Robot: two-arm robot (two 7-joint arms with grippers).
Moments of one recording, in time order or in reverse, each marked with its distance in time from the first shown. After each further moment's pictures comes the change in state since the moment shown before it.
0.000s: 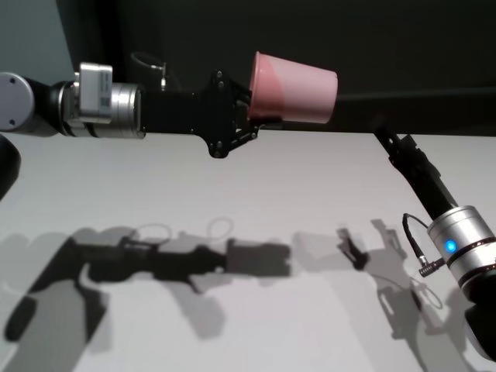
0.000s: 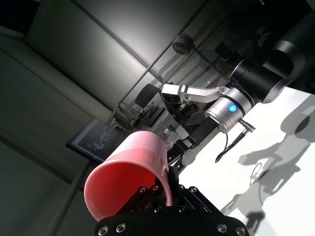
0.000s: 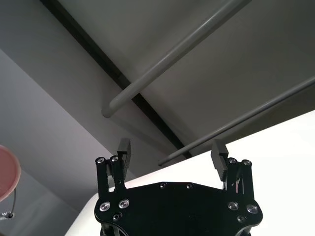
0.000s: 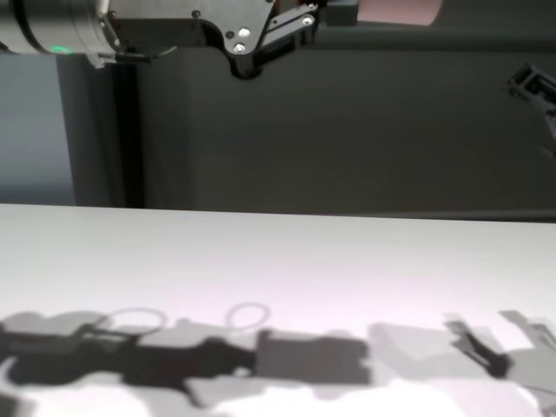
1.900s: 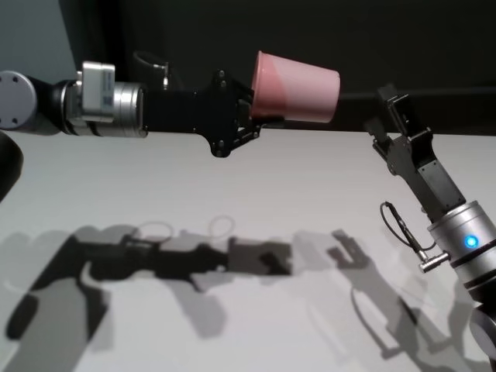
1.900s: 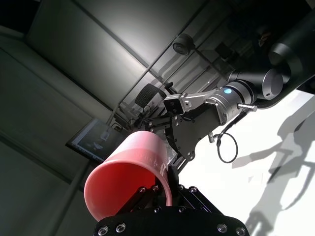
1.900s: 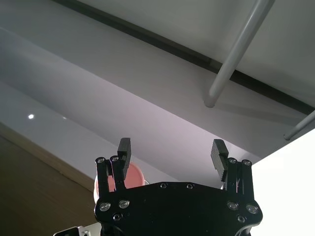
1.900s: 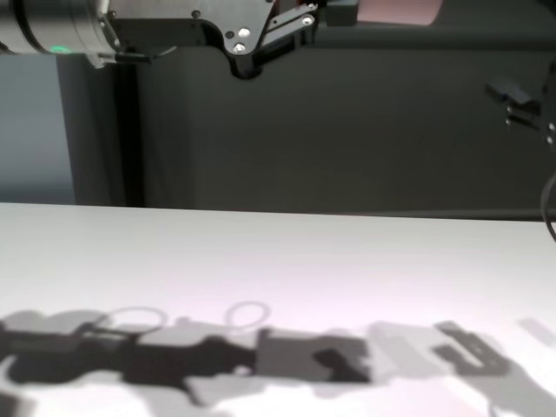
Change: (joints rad) left arm 0.000 0.000 0.000 0.000 0.000 0.000 0.000; right arm 0.018 -0.005 0.036 0.026 0.542 0.255 0.201
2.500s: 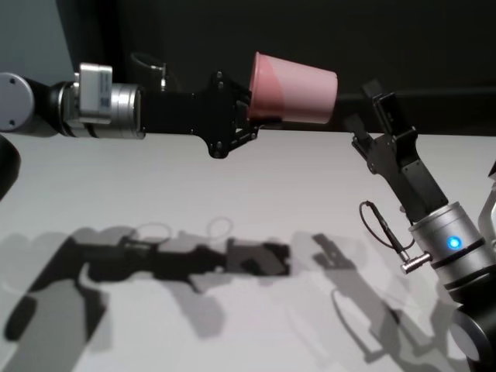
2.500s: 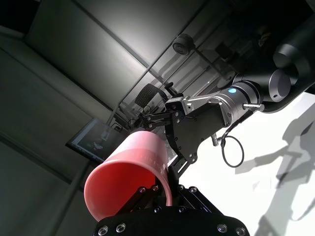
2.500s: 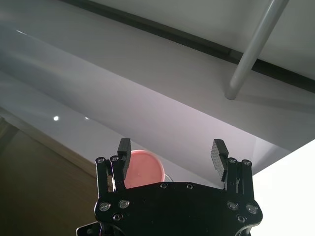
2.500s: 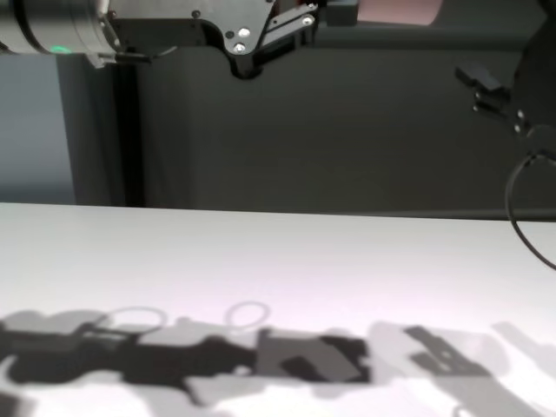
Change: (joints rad) left arm 0.000 0.000 0.000 0.000 0.000 0.000 0.000; right arm -0.004 -0.012 -0.045 0.004 0.061 -0.004 0.033
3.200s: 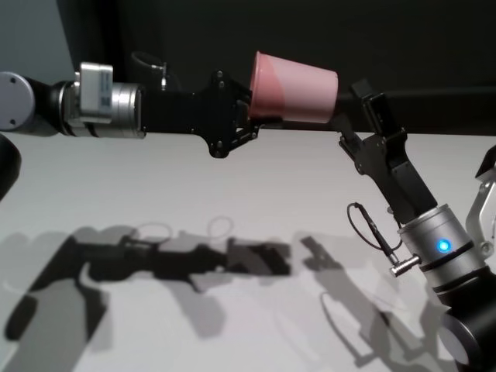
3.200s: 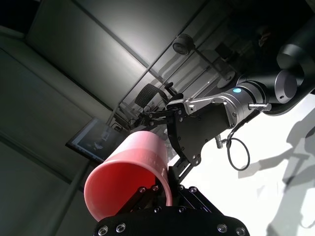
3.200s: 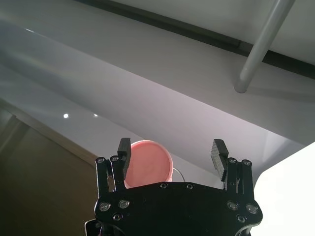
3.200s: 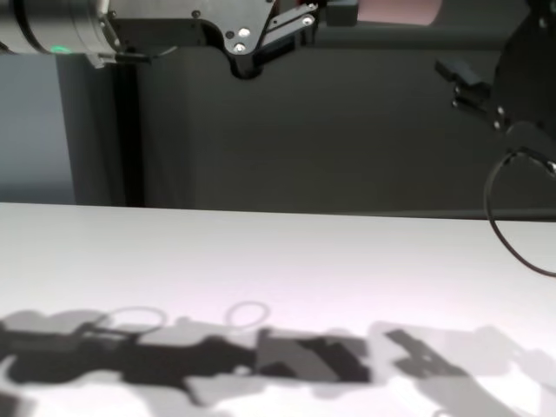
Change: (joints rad) left arm 0.000 0.000 0.000 0.000 0.000 0.000 0.000; right arm 0.001 0.005 -0.044 0.008 0.042 -0.013 0.031
